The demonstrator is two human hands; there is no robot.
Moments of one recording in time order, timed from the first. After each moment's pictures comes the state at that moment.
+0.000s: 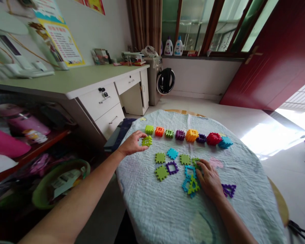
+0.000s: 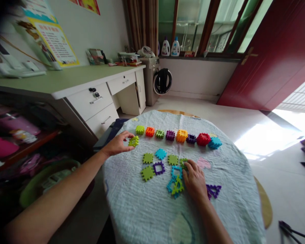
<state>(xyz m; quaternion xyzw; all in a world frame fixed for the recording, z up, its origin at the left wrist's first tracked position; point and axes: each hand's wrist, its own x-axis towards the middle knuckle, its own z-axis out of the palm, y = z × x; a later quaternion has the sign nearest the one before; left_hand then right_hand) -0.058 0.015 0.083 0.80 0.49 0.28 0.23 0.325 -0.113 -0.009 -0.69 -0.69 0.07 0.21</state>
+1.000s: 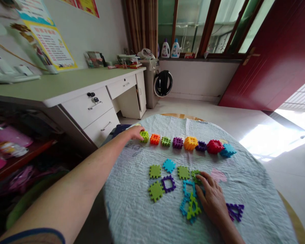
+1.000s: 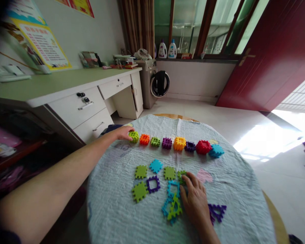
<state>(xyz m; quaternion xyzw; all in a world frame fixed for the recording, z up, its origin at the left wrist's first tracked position) -0.049 0.182 0.062 0.83 0.53 0.02 0.16 0.327 -0.113 -0.013 -0.70 -0.69 0.07 0.19</state>
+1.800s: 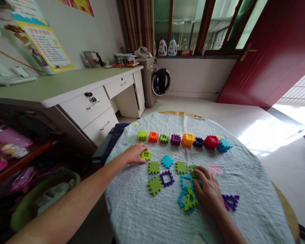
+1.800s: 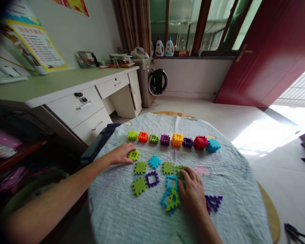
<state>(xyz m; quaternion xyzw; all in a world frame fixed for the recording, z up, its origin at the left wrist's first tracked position) -0.028 0.053 0.041 0.88 0.45 0.01 0.16 0.326 -0.112 -0.012 -0.70 -0.68 0.07 0.21</state>
